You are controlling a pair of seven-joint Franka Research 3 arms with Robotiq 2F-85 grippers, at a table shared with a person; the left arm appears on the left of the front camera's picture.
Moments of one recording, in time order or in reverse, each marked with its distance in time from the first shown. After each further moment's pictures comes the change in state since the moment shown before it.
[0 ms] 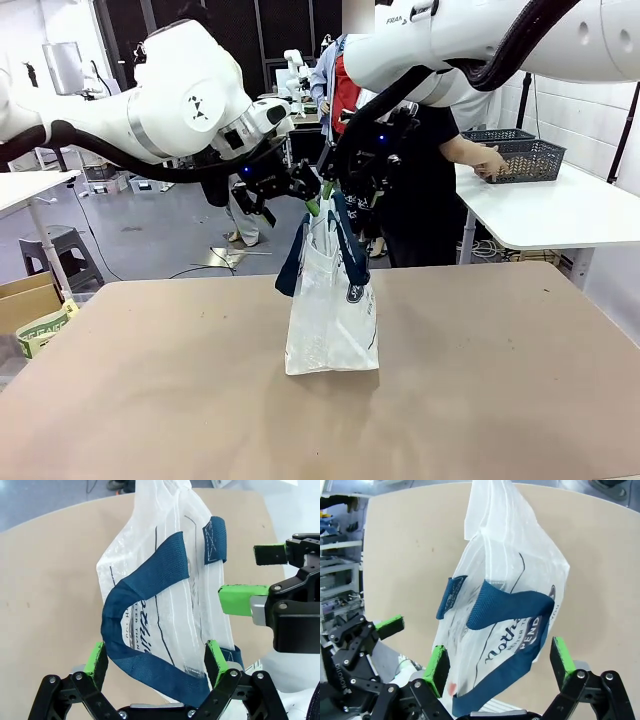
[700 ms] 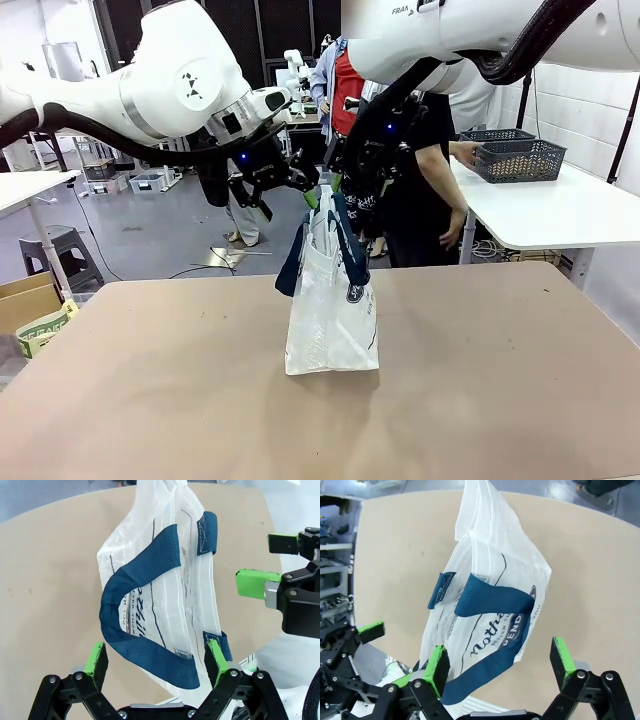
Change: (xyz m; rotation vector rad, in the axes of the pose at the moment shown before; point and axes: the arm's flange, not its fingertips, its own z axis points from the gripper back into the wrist) left arm 0.004 -0.009 0.023 0.012 0.043 0.034; right arm -0.006 -0.004 0.024 -0.065 -0.038 0.043
